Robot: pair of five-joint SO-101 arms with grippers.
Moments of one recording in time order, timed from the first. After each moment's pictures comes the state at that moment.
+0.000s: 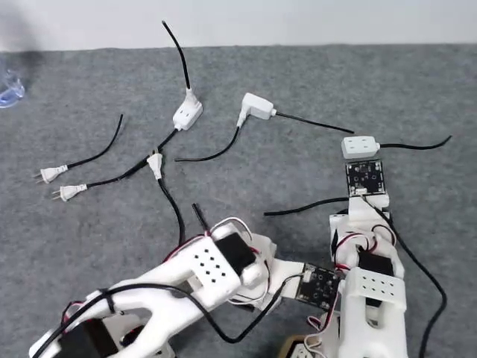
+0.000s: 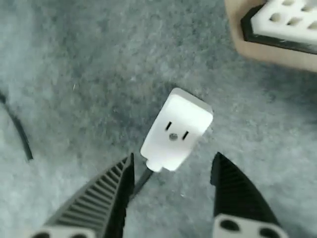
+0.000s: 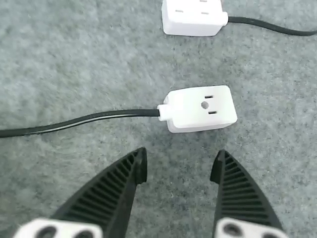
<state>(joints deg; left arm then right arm) 50.9 -16.9 41.9 69.4 -48.5 11.4 -49.2 78.8 26.2 16.4</state>
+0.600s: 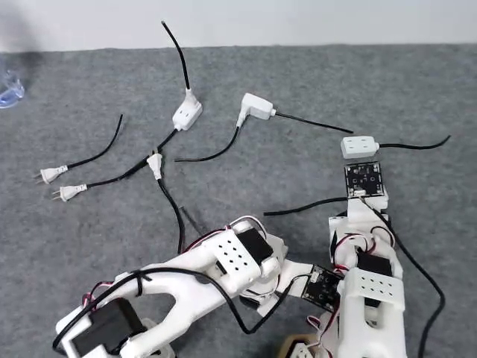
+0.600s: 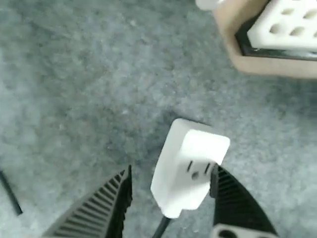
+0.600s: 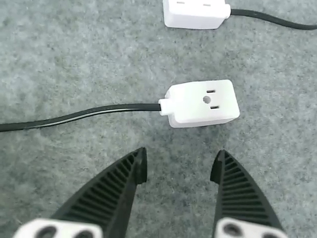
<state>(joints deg) 52.7 -3.0 38.0 64.3 -54.3 11.4 -49.3 79.0 26.2 16.4</state>
